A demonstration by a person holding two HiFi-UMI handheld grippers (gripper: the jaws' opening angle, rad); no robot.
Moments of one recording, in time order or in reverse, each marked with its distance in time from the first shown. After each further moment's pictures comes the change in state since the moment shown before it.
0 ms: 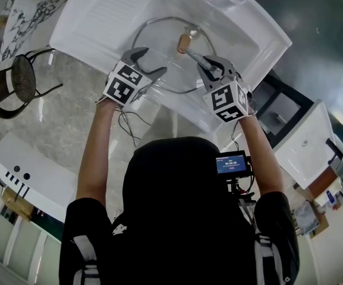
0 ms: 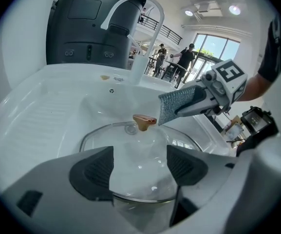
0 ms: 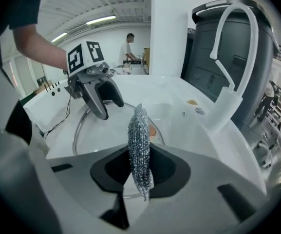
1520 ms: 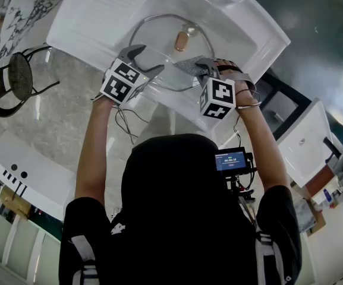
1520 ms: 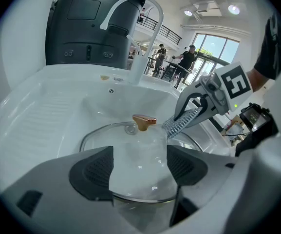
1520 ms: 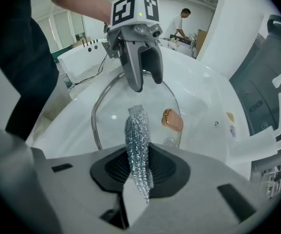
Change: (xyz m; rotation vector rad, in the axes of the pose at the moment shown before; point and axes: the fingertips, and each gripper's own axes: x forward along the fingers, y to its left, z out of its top) left arm -0.001 0.000 0.000 0.007 -0.009 0.001; right arm 0.013 0.039 -0.031 -0.500 0.292 0.217
